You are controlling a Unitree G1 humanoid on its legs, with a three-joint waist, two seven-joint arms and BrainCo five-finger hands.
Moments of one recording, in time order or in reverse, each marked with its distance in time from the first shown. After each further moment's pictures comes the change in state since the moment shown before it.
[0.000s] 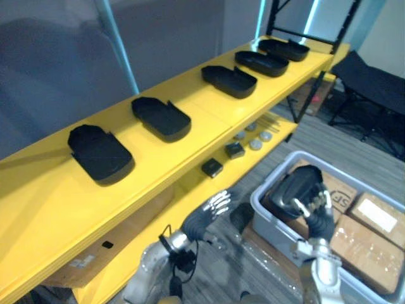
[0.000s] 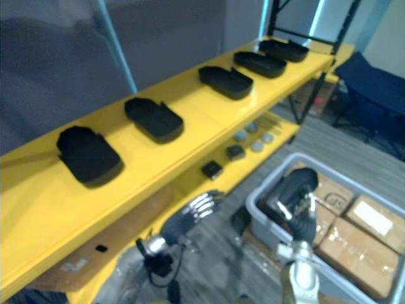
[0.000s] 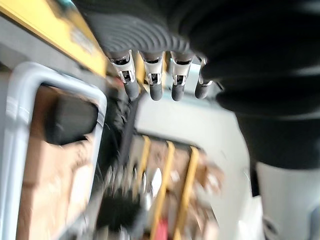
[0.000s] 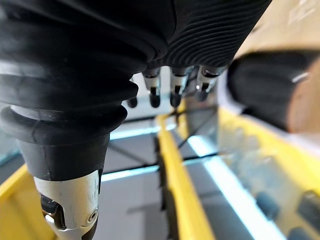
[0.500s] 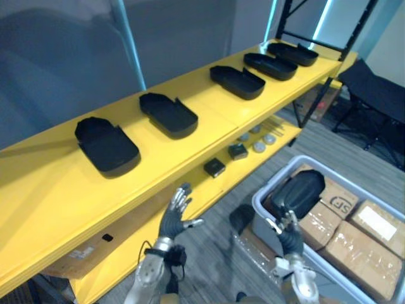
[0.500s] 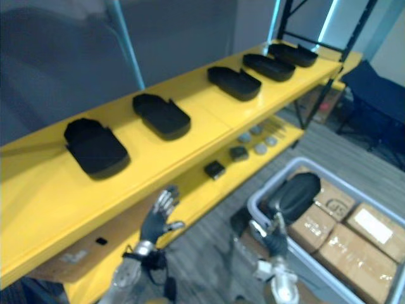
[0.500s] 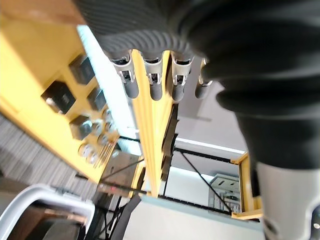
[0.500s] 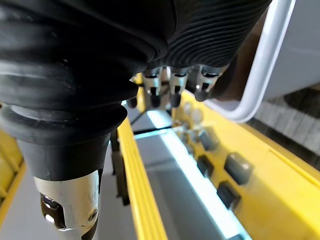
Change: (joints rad) left arm 0.091 -0.041 0.089 0.046 0.051 -0.130 0.314; right arm -0.028 0.007 0.144 0.150 0.007 -0.004 -0.028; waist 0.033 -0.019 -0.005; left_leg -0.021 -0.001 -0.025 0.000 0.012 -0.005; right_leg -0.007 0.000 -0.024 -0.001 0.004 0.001
